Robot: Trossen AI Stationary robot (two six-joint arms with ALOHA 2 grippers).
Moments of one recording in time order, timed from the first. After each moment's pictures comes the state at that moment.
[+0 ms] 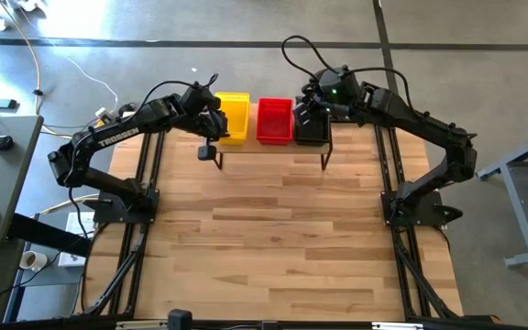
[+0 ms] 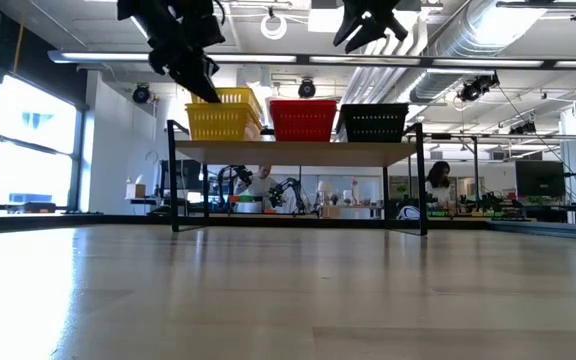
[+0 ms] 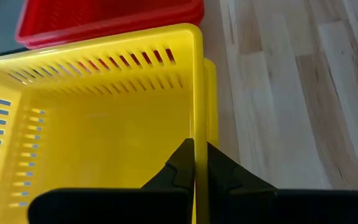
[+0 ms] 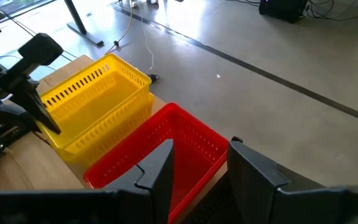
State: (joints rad) left arm 0.72 1.34 1.20 -0.74 0.19 0.67; right arm -0.41 1.48 1.65 -0.72 0.32 0.29
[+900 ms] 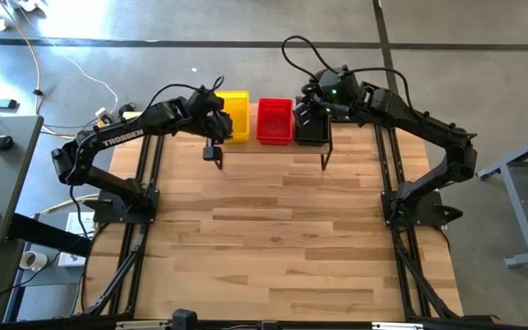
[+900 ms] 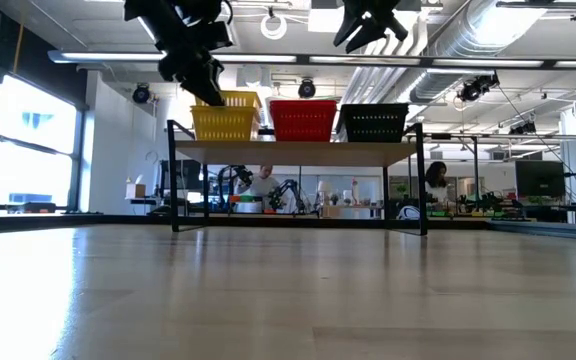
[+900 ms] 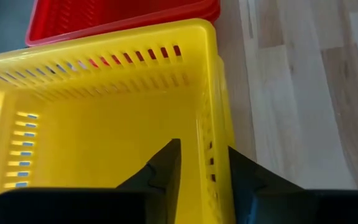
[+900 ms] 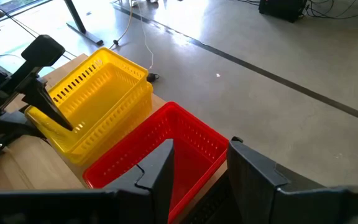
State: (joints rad) left arm 0.67 1.37 1.20 -0.70 0.08 0.65; right arm -0.41 1.48 1.65 -0.72 0.32 0.29
